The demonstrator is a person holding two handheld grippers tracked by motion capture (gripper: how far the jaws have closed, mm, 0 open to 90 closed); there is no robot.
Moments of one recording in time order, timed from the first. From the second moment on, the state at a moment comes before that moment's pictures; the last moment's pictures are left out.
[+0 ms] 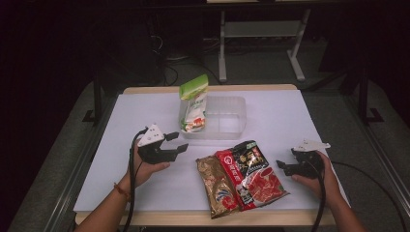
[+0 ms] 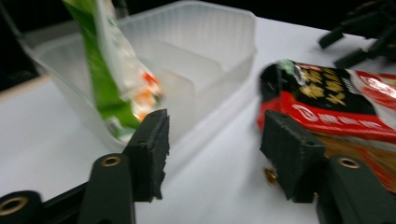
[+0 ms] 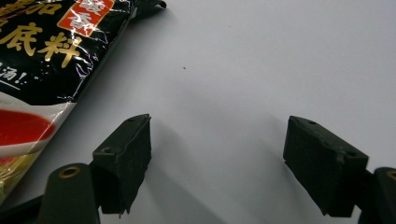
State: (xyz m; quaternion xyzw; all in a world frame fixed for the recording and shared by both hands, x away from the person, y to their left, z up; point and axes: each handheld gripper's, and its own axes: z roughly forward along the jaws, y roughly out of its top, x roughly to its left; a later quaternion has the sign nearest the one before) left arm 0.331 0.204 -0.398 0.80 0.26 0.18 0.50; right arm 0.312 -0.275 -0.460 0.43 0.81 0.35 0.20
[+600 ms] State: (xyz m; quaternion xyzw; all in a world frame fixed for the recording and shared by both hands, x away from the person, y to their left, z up) left arm 0.322 0.176 -0.432 0.83 0.24 0.06 0.50; right arm 0.312 -0.275 -0.460 0.42 0.81 0.35 0.20
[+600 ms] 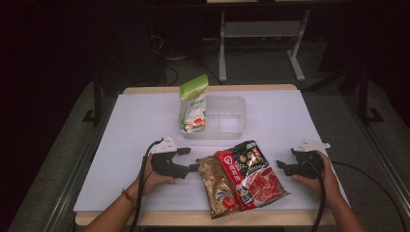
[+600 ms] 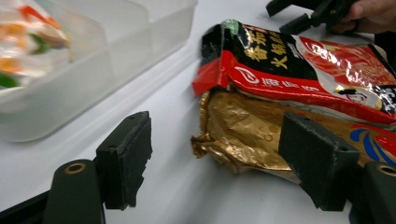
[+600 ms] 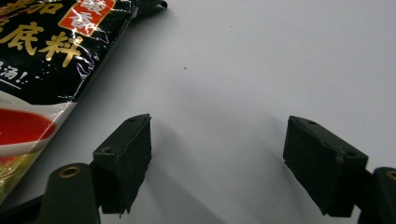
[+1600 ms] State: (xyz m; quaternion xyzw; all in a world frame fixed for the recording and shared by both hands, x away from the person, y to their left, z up) left arm 0.330 0.139 -0.458 0.86 0.26 -0.03 0.45; right arm 0.311 -0.274 -0.460 0.42 0.81 0.35 0.20
